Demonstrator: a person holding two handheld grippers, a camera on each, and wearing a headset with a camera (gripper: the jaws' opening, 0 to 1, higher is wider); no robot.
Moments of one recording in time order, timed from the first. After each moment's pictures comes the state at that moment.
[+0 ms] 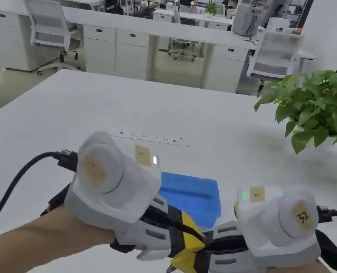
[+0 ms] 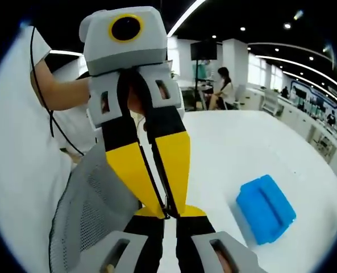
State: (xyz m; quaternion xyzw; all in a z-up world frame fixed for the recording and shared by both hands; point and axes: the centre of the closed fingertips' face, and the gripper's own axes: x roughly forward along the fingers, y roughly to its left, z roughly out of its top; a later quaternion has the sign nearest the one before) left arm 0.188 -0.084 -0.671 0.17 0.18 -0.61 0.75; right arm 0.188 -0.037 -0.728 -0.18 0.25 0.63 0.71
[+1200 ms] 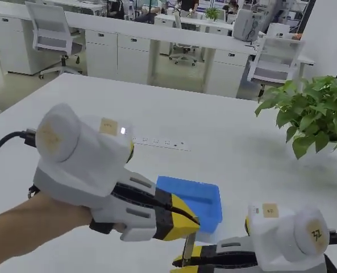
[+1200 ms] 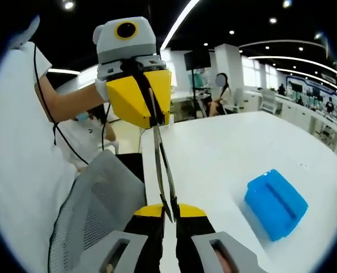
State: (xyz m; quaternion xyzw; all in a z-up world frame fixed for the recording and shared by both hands) left arm 0.188 -0.066 -0.636 0.11 0.15 -0.63 0.75; right arm 0.185 -0.038 -0.737 -0.14 0.23 0.64 0.72
